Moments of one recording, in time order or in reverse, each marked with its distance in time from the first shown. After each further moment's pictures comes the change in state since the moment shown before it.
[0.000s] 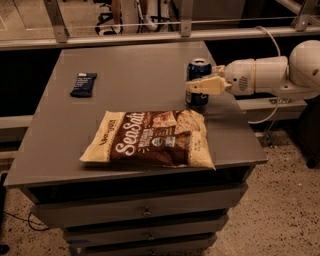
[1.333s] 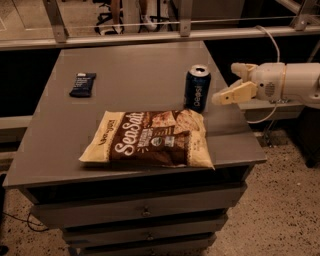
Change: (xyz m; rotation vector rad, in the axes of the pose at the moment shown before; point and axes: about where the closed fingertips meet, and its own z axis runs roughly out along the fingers) arm 0.013 -0.015 -0.059 0.117 -0.034 -0.034
